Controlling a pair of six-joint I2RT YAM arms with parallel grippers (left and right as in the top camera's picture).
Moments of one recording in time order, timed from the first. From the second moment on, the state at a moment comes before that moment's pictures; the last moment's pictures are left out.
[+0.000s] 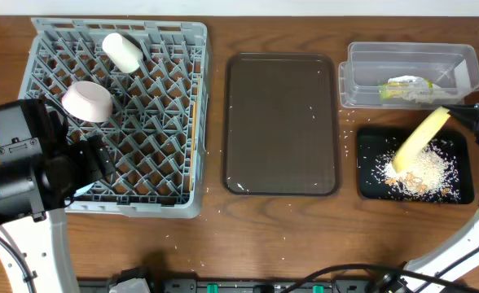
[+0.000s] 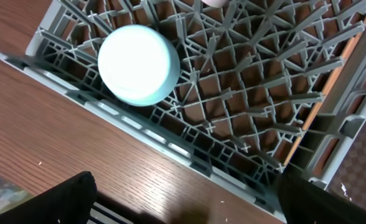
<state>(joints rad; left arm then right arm) 0.29 1.15 1.43 -1.41 -0.09 -0.15 -0.73 2.19 1.88 -1.63 -1.15 0.23</state>
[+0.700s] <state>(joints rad) 0.29 1.15 1.43 -1.41 -0.09 -0.15 -0.59 1.79 1.87 -1.50 -1.24 0.28</state>
